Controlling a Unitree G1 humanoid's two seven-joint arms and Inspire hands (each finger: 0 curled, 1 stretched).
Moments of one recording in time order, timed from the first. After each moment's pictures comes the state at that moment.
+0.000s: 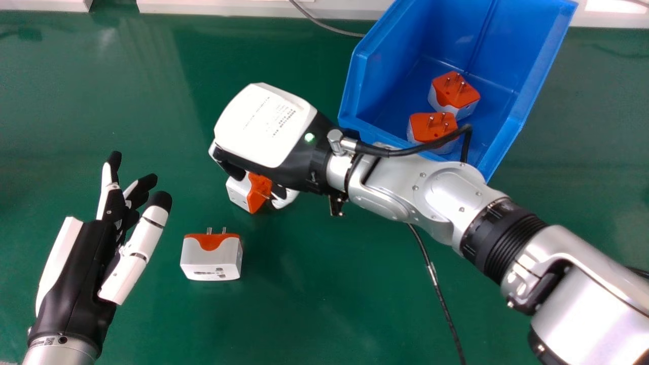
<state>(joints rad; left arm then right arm) 0.42 0.25 0.23 -0.37 0.04 0.00 -0.19 -1.01 -0.14 0.83 0.85 -1.07 -0.34 -0.19</state>
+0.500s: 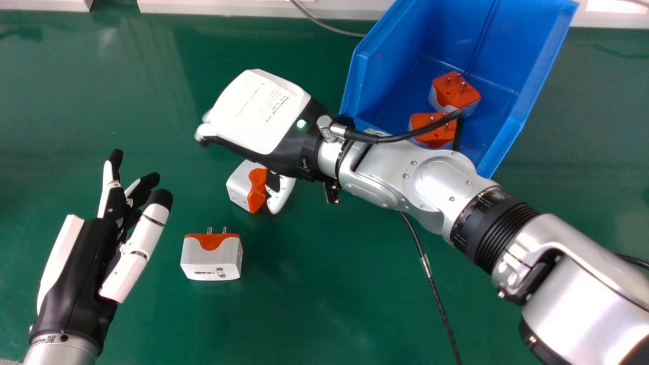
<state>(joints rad) 0.41 0.25 0.23 -0.36 0.04 0.00 -0.19 -1.05 -0.12 0.83 0.87 -1.07 -0.29 -0.11</state>
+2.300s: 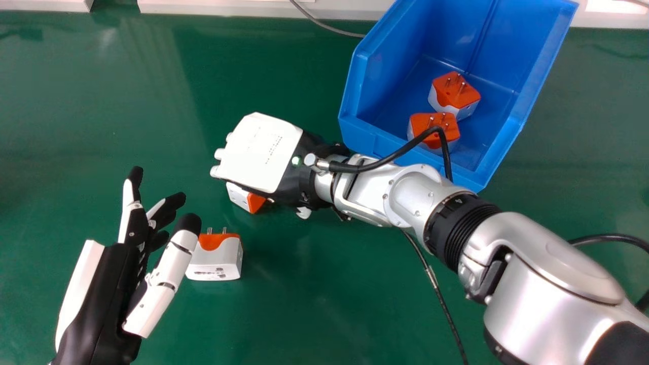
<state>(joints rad) 0.62 0.16 0.13 -0.58 0.12 0.01 -0.15 -1.13 0.01 1.01 1.22 -1.20 -0.30 -0.27</state>
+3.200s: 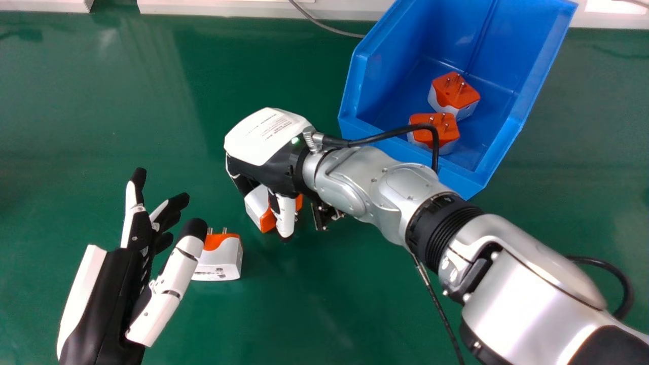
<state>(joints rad) 0.67 0.14 0.11 -0.62 0.12 -0.02 -0.15 -1.14 0.10 0.78 1.26 -0.90 -0.21 0.10</state>
